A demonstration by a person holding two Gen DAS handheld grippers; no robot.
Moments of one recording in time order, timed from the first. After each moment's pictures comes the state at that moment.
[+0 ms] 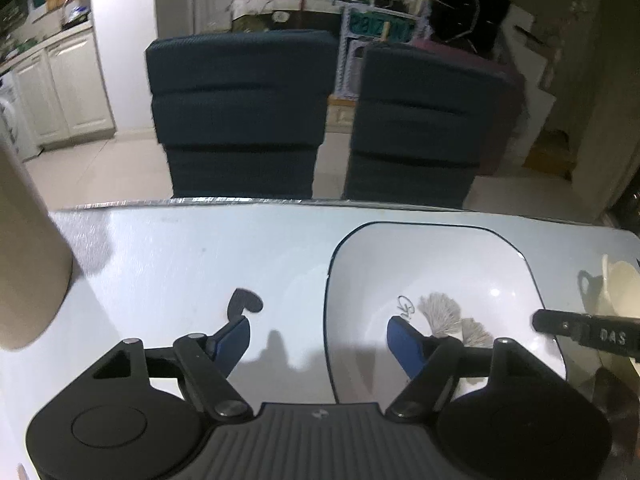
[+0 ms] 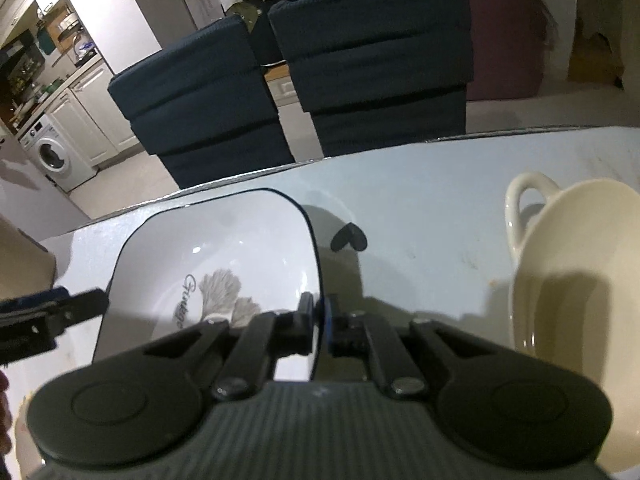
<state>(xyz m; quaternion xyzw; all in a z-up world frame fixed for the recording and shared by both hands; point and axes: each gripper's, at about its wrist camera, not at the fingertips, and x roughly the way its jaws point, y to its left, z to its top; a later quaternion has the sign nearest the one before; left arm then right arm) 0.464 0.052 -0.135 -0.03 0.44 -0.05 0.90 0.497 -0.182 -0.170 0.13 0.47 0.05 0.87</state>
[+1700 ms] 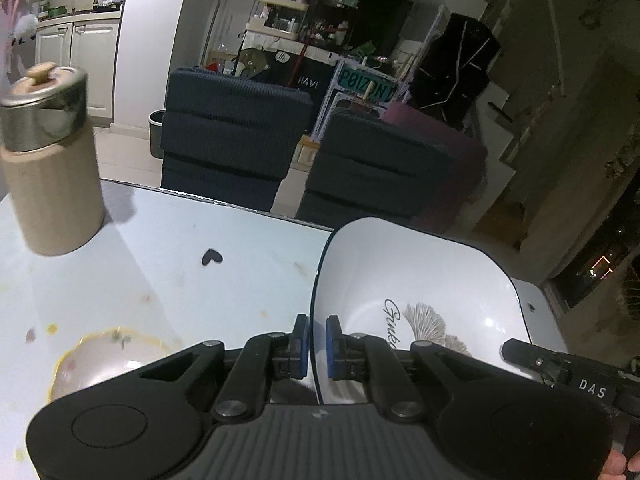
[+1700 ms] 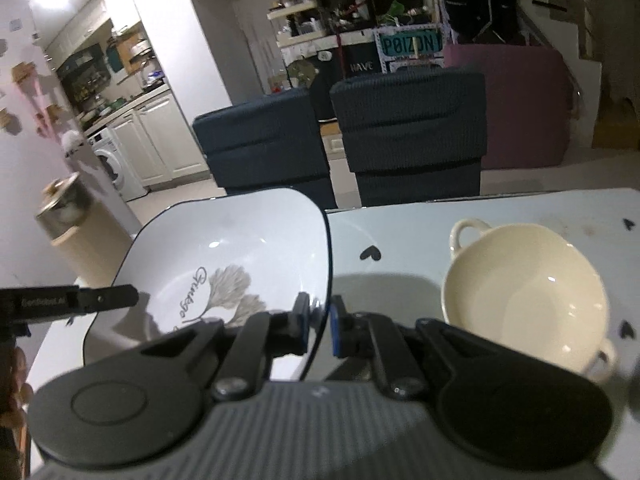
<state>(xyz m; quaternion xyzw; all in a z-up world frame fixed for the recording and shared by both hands) 0.295 0.042 -0.029 -0.14 0.38 -0.07 0.91 0.333 -0.213 -0.056 0.10 0.38 0.11 0.91</state>
